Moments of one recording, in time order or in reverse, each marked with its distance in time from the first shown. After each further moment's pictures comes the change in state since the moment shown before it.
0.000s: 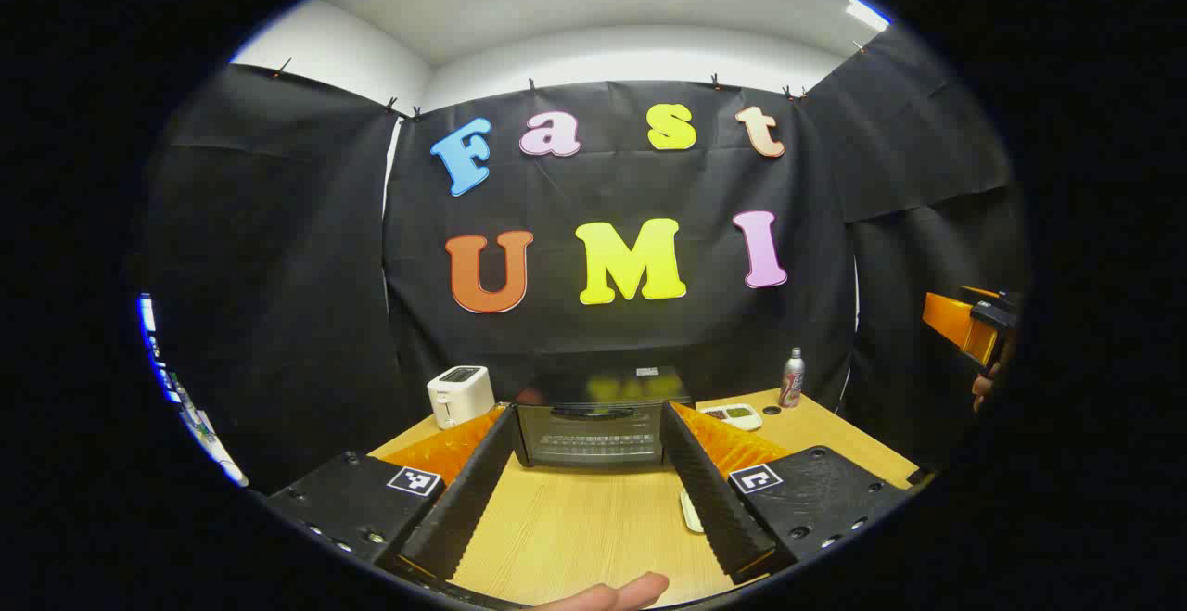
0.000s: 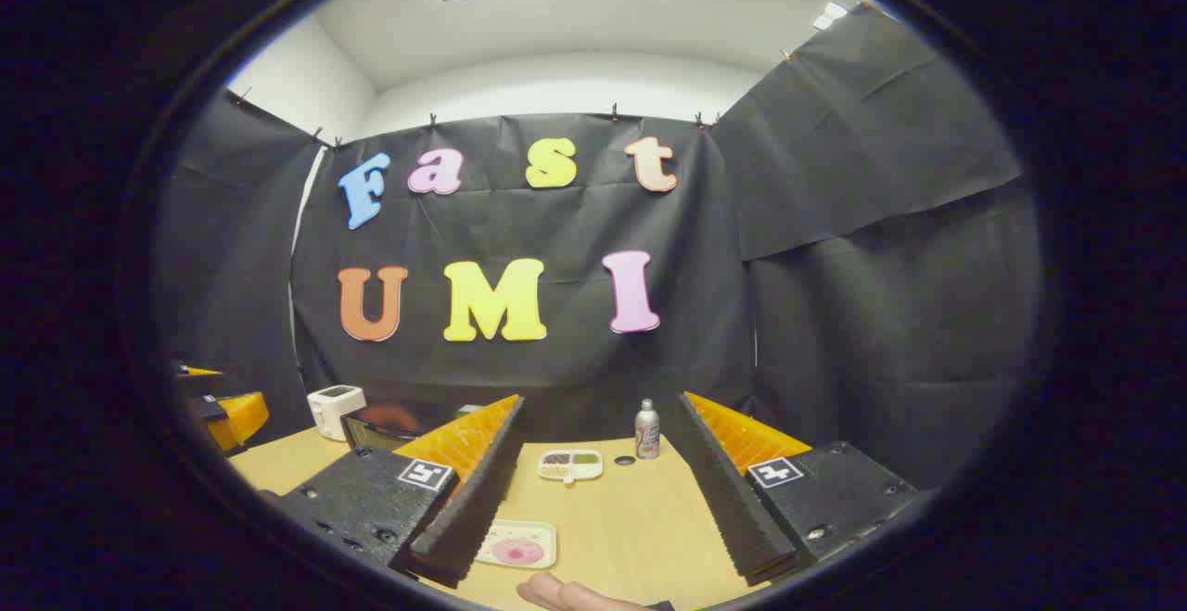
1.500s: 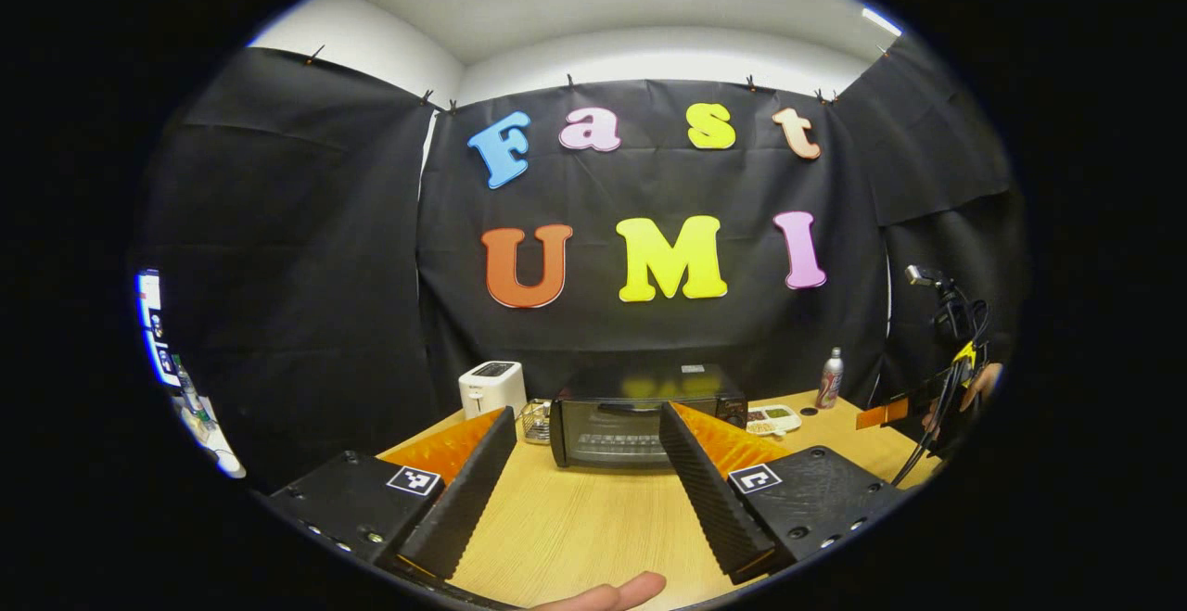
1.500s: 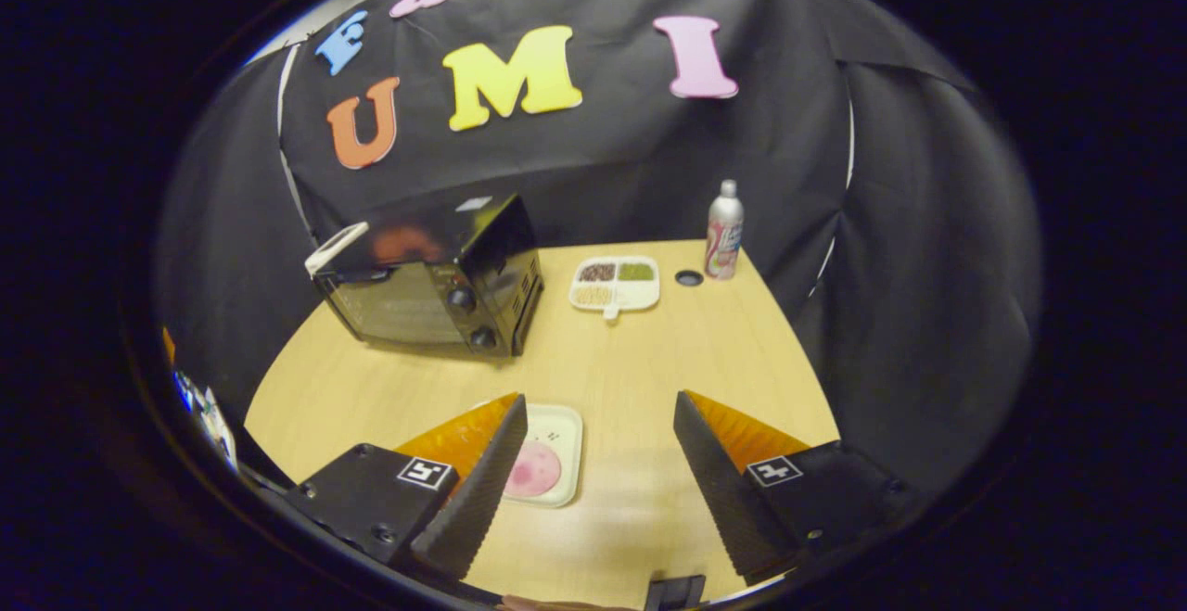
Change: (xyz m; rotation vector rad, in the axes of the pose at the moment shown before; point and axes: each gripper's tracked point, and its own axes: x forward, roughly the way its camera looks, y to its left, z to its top) left arm 0.013 0.059 -0.027 -0.010 -0.011 0.096; right arm 0.144 0.030 -0.231 0.001 0.816 0.150
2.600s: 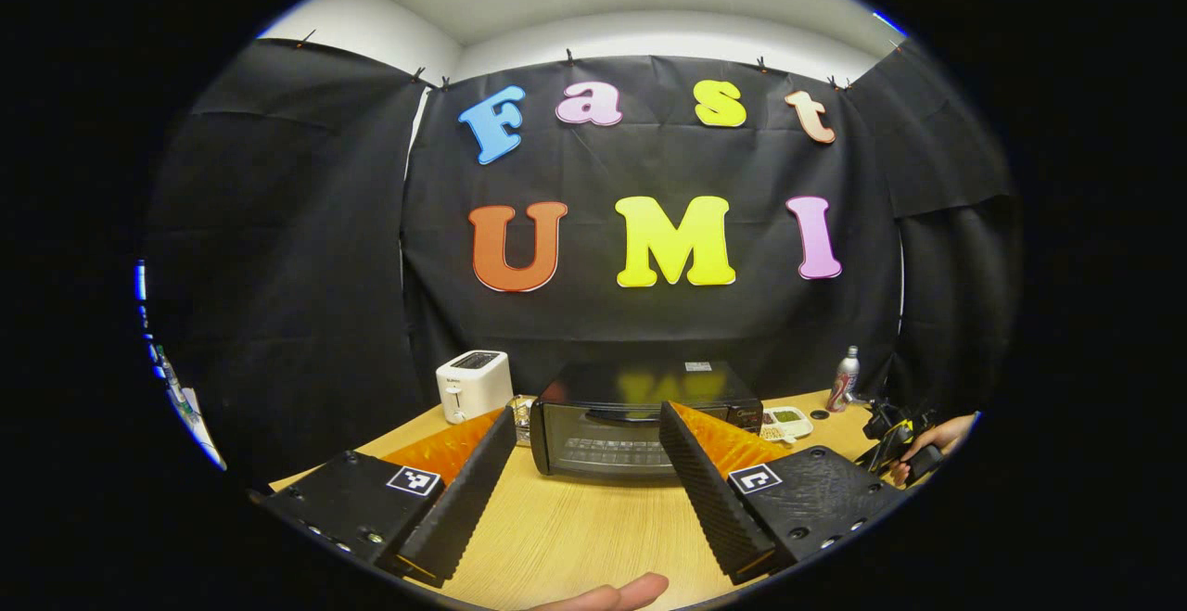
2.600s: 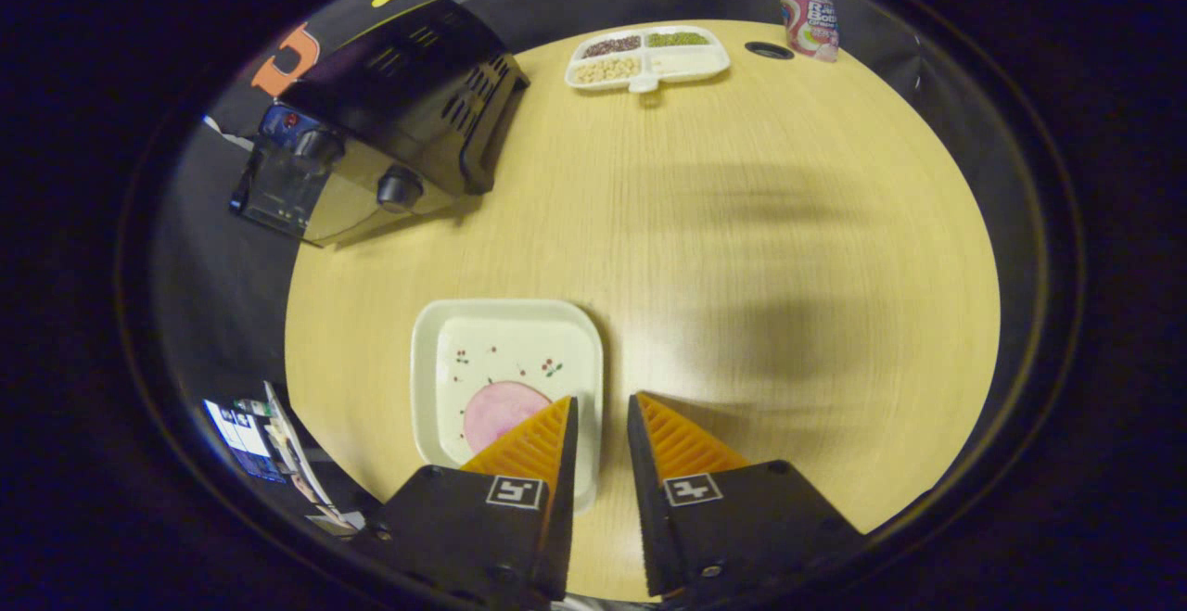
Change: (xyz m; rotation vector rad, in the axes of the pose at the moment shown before) left arm 0.082 -0.016 -0.019 -0.035 0.065 -0.009; right arm 0.129 0.019 -0.102 0.168 0.621 0.193
